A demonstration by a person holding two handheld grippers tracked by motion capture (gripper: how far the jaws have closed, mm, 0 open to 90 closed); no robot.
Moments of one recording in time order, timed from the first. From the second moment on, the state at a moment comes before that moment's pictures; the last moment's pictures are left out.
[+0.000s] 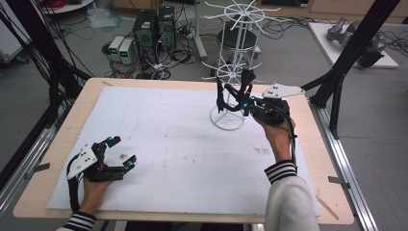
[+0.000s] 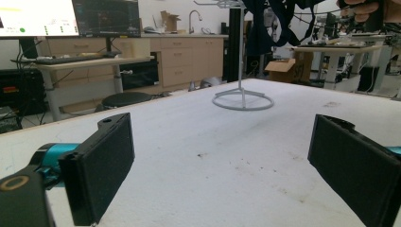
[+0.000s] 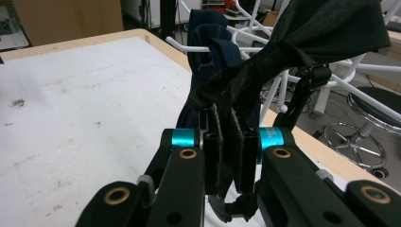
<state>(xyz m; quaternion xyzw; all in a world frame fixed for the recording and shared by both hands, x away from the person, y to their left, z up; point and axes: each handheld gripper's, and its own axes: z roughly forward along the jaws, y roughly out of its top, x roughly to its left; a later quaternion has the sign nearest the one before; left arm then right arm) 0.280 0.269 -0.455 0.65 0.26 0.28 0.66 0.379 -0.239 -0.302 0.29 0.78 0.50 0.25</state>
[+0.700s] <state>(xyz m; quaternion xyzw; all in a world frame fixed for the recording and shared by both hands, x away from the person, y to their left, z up) 0.280 0.269 -0.455 0.65 0.26 0.28 0.66 0.389 -0.239 -0.312 0.30 0.78 0.50 0.23</state>
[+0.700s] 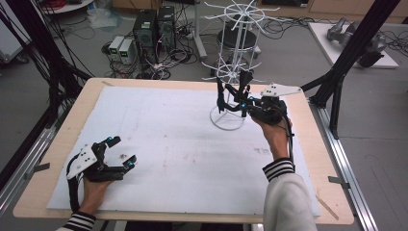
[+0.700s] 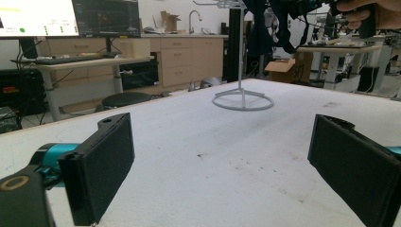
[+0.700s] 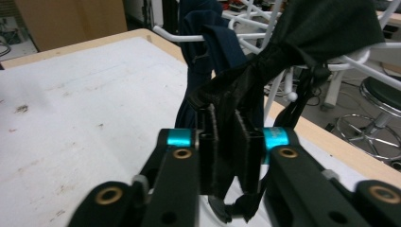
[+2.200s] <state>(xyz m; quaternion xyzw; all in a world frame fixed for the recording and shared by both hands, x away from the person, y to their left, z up) 0.279 0.269 -0.455 0.65 0.27 0.28 0.66 0.276 -0.289 -0.396 0.34 0.65 0.61 0.30</state>
